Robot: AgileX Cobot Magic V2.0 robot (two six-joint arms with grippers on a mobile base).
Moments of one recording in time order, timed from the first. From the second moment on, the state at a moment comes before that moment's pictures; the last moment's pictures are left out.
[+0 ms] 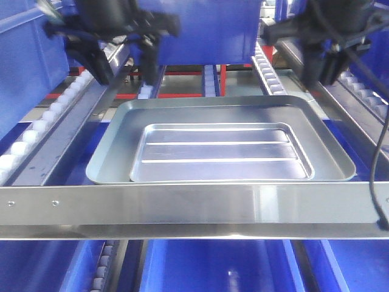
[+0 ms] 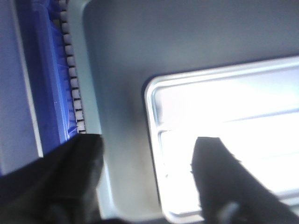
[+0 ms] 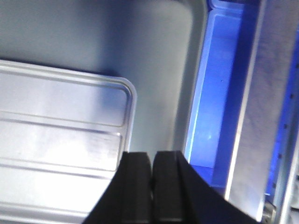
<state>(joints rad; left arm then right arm) -0.59 1.78 -1.54 0.19 0.85 -0.42 0.33 1.67 -1.37 -0.25 0.83 0.38</state>
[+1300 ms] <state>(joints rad) -0.59 0.41 -0.50 0.27 0.45 -0.41 0.40 0.34 -0.56 -0.25 0.61 0.35</state>
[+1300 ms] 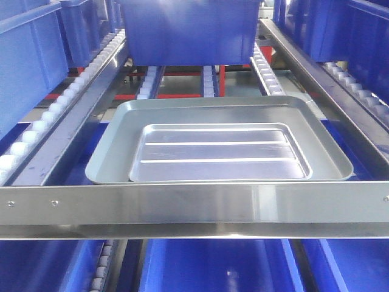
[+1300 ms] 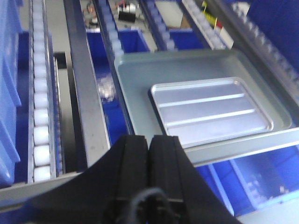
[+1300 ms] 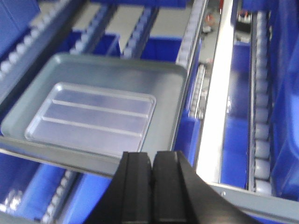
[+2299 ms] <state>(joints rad) -0.54 0.31 -0.50 0.11 0.49 -0.18 0.40 0.25 -0.56 -0.25 0.62 0.35</state>
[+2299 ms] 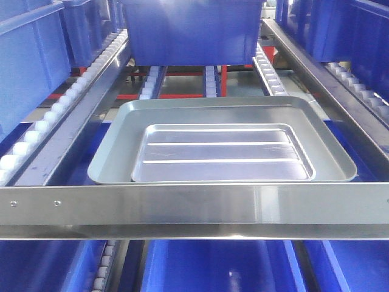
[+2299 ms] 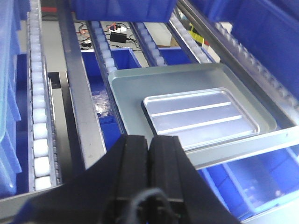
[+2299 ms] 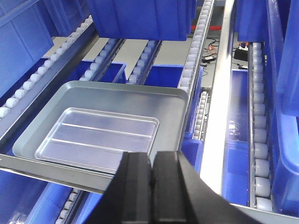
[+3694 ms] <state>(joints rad) -0.02 -0.01 0.03 -0.11 0.12 0.06 0.40 0.25 -0.56 -0.25 0.62 0.35</state>
